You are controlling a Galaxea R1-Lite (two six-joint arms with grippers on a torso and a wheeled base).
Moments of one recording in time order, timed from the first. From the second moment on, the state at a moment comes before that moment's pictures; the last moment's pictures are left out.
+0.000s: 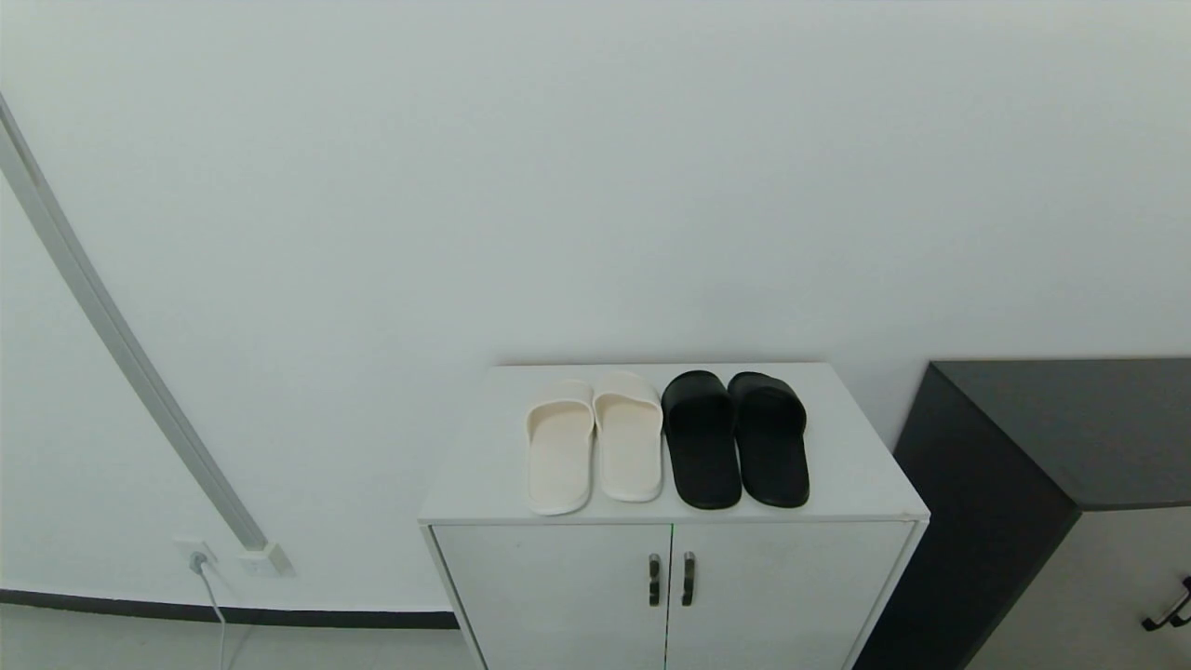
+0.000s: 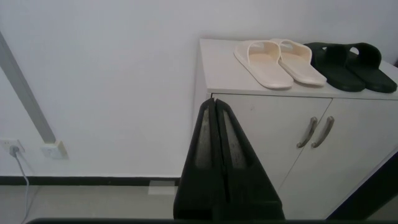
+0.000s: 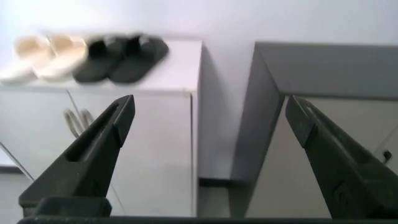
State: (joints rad) left arm 0.00 0.00 0.00 0.00 0.01 -0.07; right arm -0.01 0.05 -0.10 0.02 0.07 -0.03
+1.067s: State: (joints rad) left arm 0.00 0.00 0.00 0.00 0.01 -0.07; right arm 0.70 1.32 -0.59 -0.49 -0.39 0.25
